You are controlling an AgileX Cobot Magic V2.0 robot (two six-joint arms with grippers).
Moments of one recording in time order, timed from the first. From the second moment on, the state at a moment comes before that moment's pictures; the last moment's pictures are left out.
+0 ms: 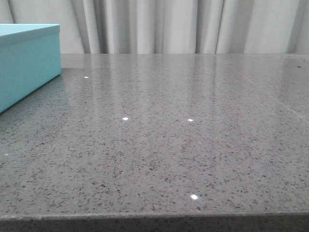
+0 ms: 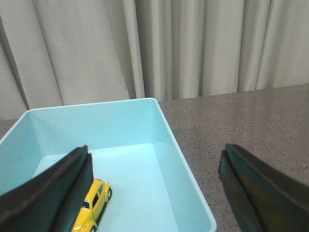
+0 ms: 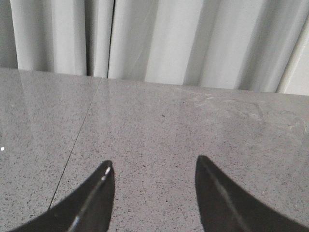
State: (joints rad) left arm 0.10 0.23 -0.39 -0.95 0.40 0.88; right arm 0.84 0.28 -0.44 -1.22 0.90 1.10
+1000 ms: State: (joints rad) left arm 0.10 0.18 -0.29 -0.97 0.39 0.88; right arm 0.84 0.24 -0.42 -1.22 0.91 1.11
